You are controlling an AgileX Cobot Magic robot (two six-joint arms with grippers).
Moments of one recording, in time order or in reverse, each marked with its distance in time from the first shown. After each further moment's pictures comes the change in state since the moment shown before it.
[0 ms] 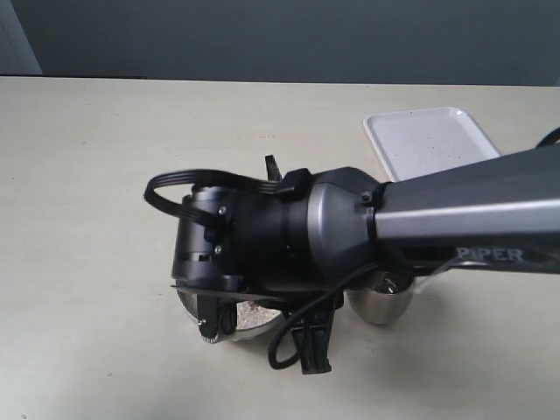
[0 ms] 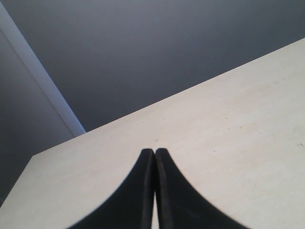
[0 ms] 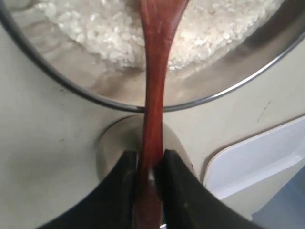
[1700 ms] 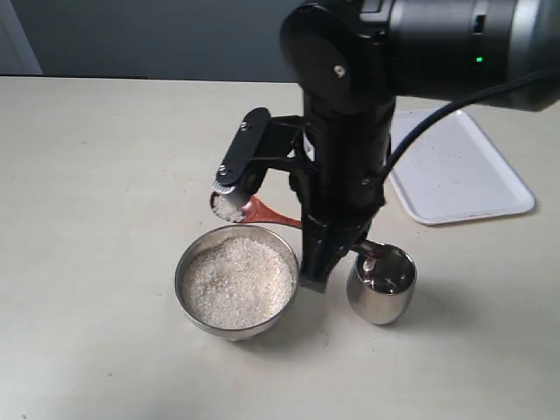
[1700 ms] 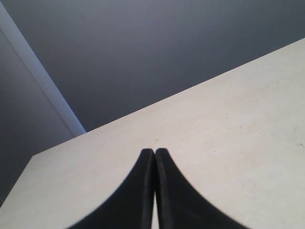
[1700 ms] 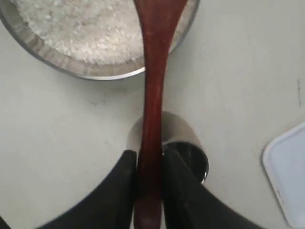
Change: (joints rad) left arm 0.000 0.000 0.000 0.000 0.000 0.000; right arm -0.277 -0.218 -0.100 0.410 0.002 -0.121
